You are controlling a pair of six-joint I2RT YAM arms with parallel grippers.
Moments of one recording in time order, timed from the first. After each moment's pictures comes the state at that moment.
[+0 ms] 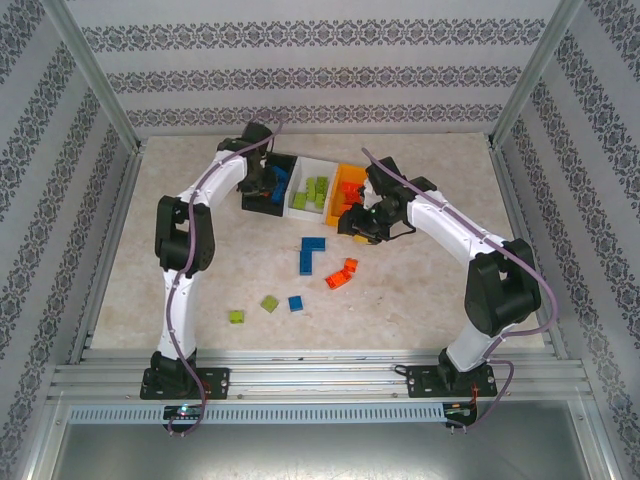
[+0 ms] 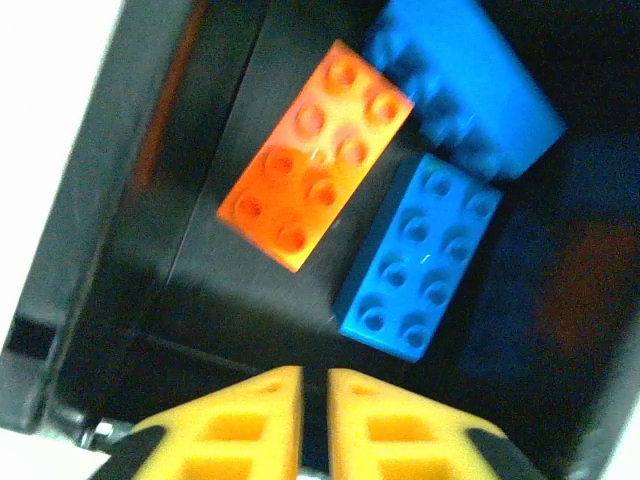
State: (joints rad) left arm -0.23 2.30 2.08 -0.95 0.01 -0.47; right arm 0.41 1.68 1.33 -0.83 -0.47 0.60
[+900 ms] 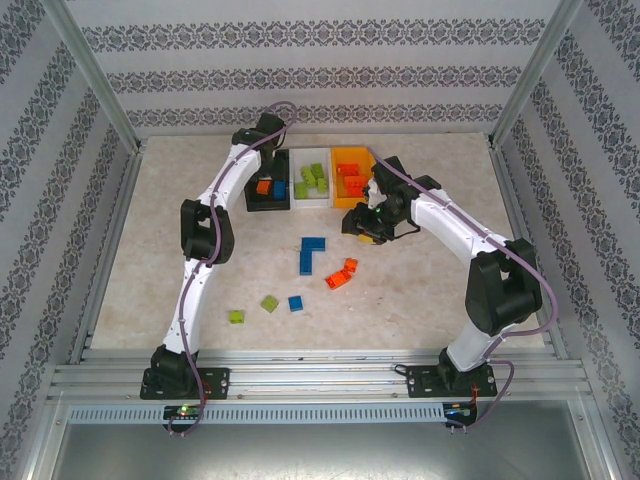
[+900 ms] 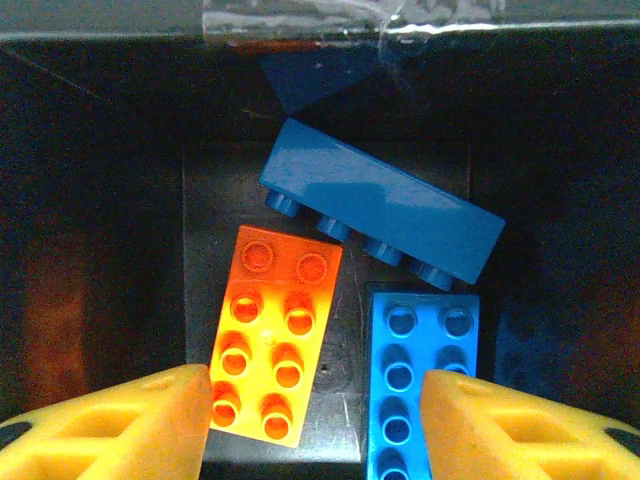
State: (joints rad) left arm -0.25 2.61 2.56 -1.13 -0.14 -0.31; right arm 0.38 1.68 1.33 -0.86 -0.48 0.57
